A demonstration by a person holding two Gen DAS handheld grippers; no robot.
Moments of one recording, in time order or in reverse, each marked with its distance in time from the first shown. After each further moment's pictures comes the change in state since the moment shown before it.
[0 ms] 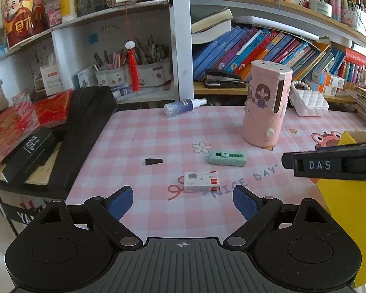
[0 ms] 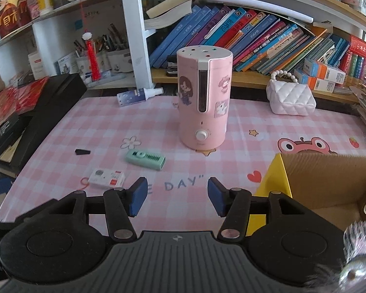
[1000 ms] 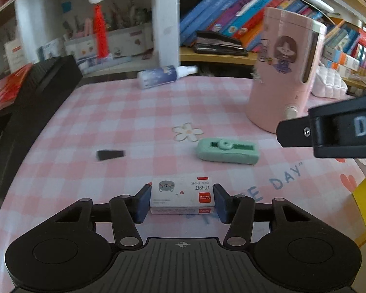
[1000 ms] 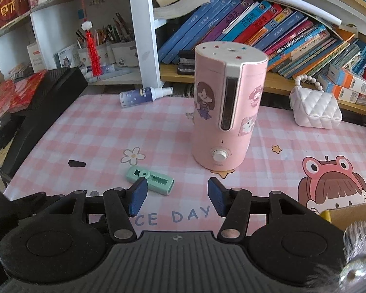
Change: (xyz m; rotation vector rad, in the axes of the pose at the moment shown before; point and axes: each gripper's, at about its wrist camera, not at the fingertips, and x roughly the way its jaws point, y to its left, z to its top) left arm 0.122 -0.013 -0.002 -0.030 0.099 -0.044; right arm 0.058 0.011 0.031 -0.049 0.047 0.031
